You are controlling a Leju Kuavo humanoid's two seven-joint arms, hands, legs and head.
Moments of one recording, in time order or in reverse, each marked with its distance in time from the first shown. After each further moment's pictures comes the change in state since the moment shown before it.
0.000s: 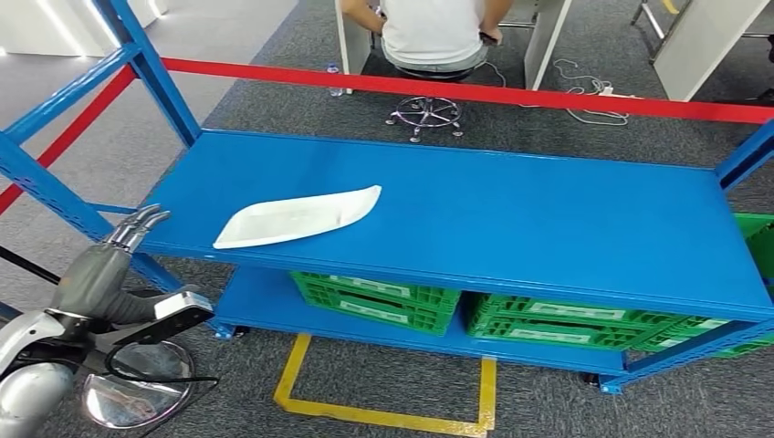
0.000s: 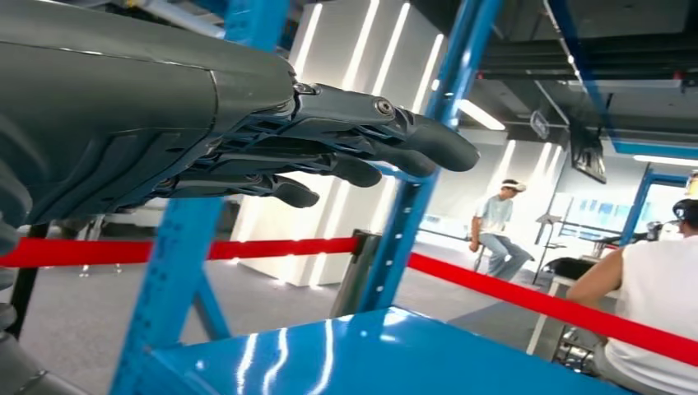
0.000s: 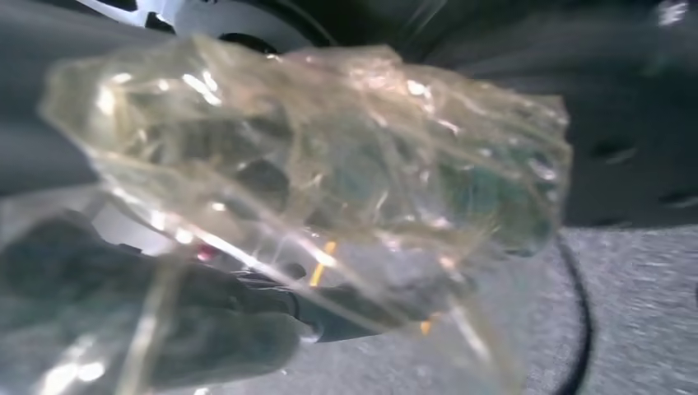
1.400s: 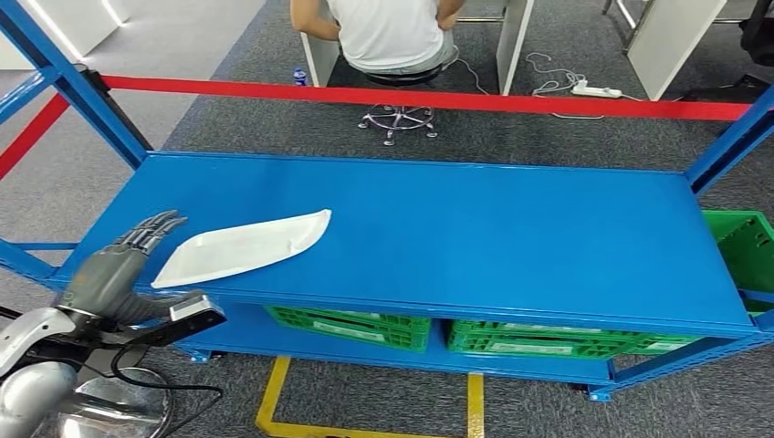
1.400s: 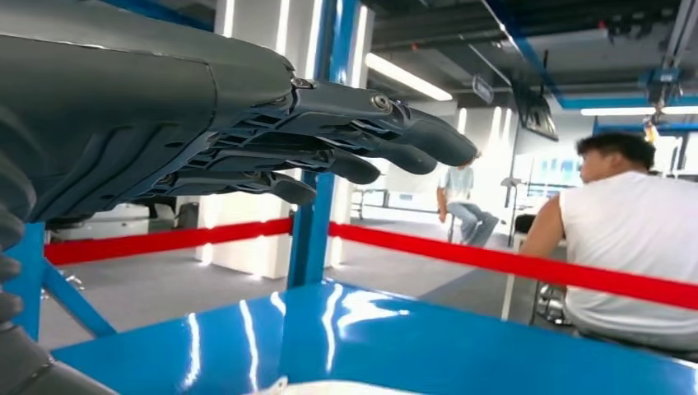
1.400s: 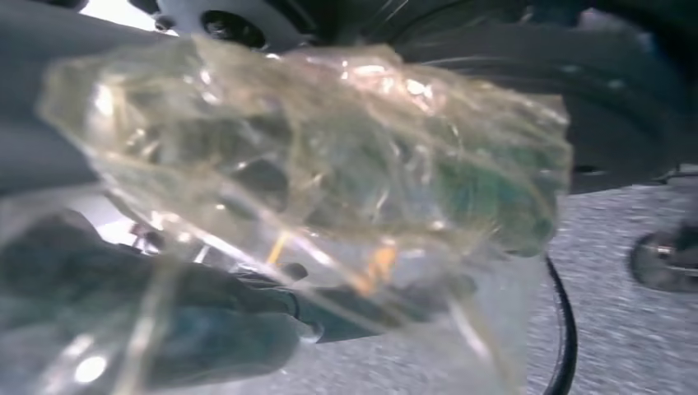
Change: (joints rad) left arm -0.045 0.039 -0.075 0.011 -0.030 -0.074 0.103; right arm -0.004 0.018 -0.037 0.015 0.109 0.038 -0.019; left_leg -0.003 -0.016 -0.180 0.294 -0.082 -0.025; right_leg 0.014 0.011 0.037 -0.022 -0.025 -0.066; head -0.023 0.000
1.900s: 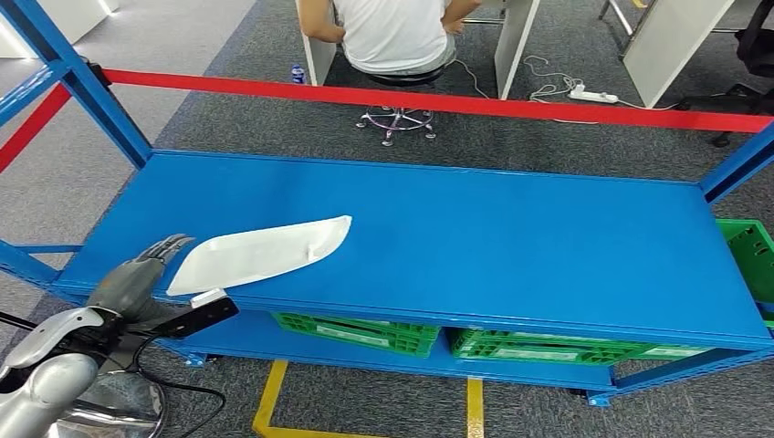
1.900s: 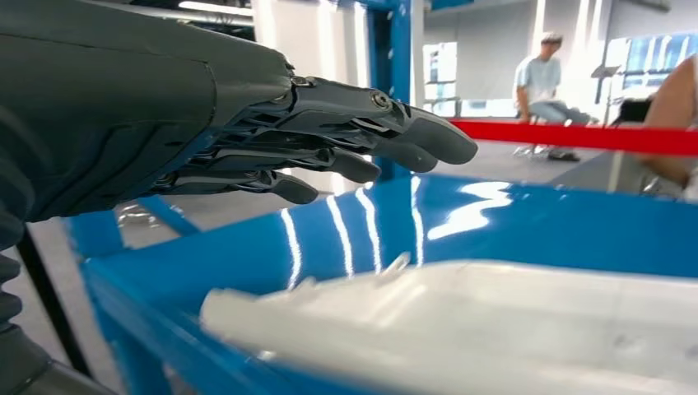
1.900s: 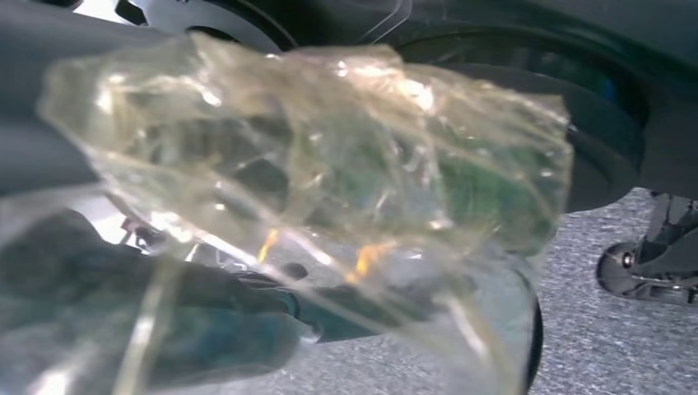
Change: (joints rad) left arm -0.044 -0.004 -0.049 0.167 0.052 -0.058 0.164; right arm -0.002 0.032 -0.068 0.033 0.082 0.055 0.000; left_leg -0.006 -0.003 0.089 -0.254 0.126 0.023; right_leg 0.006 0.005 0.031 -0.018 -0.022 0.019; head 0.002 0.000
